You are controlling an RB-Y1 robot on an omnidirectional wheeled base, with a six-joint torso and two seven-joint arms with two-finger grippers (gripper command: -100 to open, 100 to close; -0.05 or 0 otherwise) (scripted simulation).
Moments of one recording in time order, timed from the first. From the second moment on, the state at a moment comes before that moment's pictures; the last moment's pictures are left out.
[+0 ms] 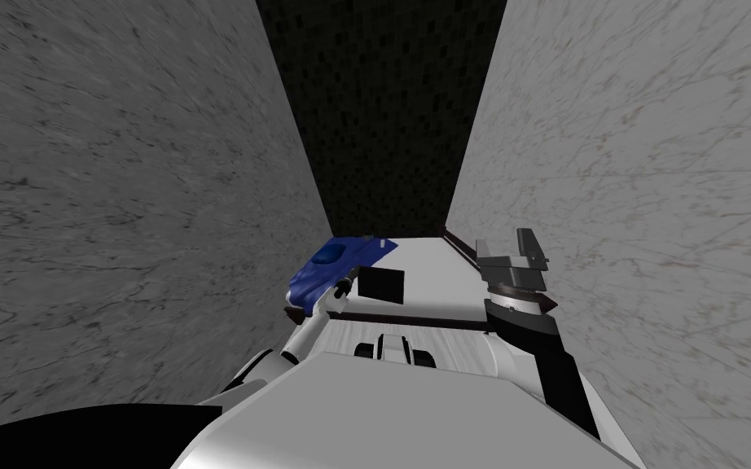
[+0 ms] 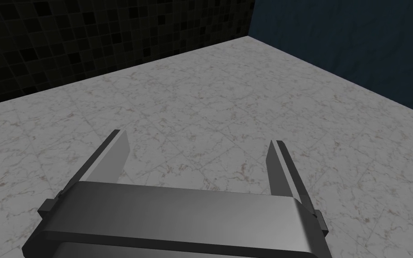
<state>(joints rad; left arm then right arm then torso) -0.22 0.33 -0.20 -1.16 -0.24 0.07 0.00 0.46 0.05 -0.04 -2.37 0.07 -0.43 -0.16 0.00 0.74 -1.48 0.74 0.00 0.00</state>
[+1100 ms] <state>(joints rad) -0.28 0.35 -0.25 -1.17 -0.17 0.27 0.02 0.46 0.05 -0.04 -2.37 0.07 -0.43 -0.16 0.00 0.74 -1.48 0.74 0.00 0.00</state>
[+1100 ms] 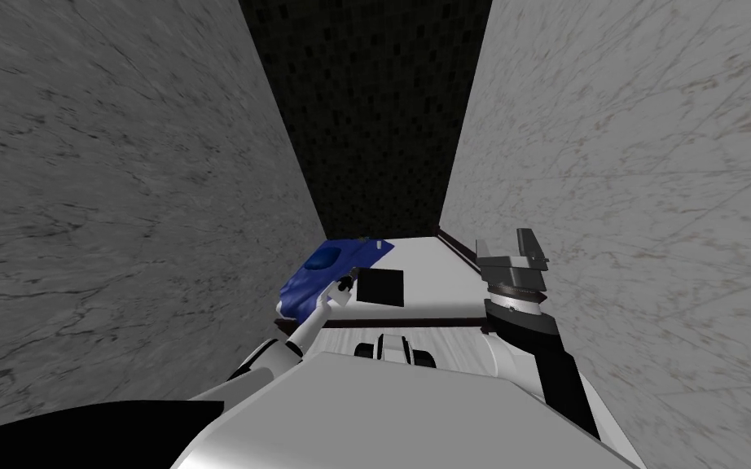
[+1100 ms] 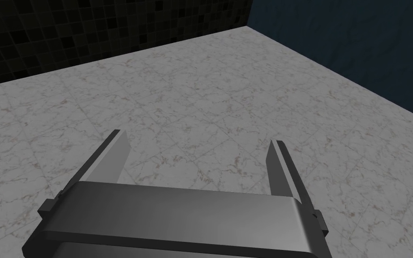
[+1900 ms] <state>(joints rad) -0.34 0.37 -0.31 -1.18 -0.11 0.46 0.04 0.46 0.05 -0.04 -2.37 0.07 -0.43 -0.16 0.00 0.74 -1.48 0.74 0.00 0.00</state>
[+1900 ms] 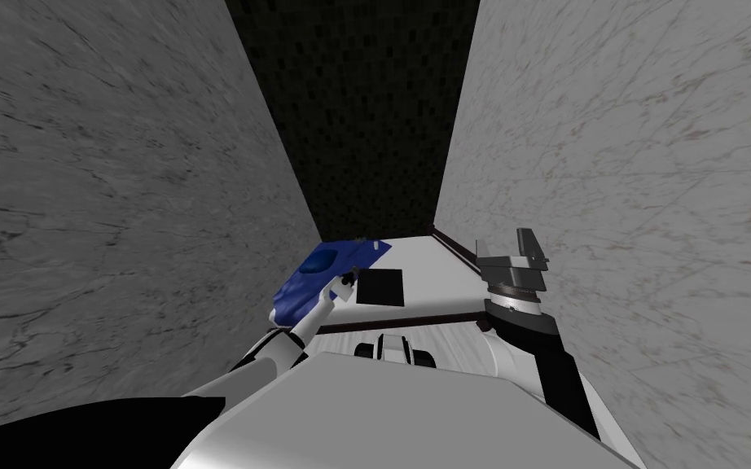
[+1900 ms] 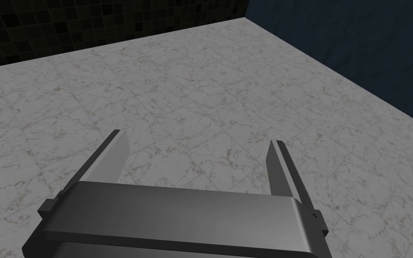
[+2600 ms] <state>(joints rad) -0.38 0.39 -0.33 -1.15 -0.06 0.58 0.02 0.46 0.05 -0.04 -2.37 0.07 -0.43 -0.16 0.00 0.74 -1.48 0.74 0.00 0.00</state>
